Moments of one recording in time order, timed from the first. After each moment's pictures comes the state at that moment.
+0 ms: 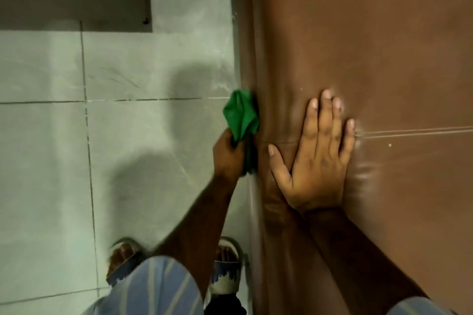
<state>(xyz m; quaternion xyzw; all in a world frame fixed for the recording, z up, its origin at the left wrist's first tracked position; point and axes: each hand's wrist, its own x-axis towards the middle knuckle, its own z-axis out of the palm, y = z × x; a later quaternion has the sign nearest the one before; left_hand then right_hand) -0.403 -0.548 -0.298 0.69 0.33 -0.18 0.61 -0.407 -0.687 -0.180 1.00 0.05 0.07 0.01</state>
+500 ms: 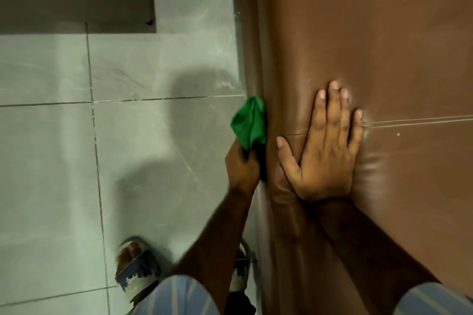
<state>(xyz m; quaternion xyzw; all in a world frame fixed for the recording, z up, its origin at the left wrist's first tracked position) -0.437 -0.563 -0.291 0.70 0.32 -0.16 0.62 -0.409 -0.687 -0.181 1.00 0.05 0.07 0.02</state>
